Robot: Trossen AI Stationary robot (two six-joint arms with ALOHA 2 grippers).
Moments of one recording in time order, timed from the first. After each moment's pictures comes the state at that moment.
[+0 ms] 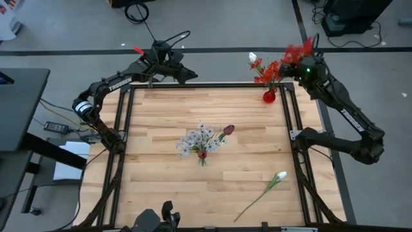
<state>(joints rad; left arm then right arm) 0.82 1.60 1.34 -0.23 0.62 -0.27 -0.91 0.86 1.05 -0.66 0.51 0.47</state>
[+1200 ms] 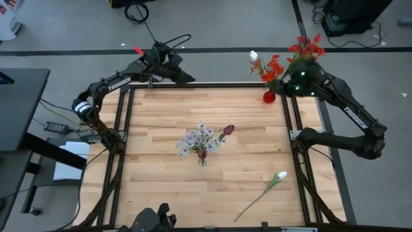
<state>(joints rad) 0.83 1.59 1.34 -0.35 0.62 -0.25 -0.80 0.89 1.15 -1.01 -0.09 0.76</state>
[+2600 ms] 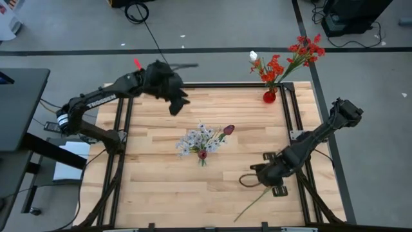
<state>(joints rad) 0.48 1.35 1.34 -0.68 0.26 -0.03 0.62 1.39 0.97 -0.96 -0.17 0.57</state>
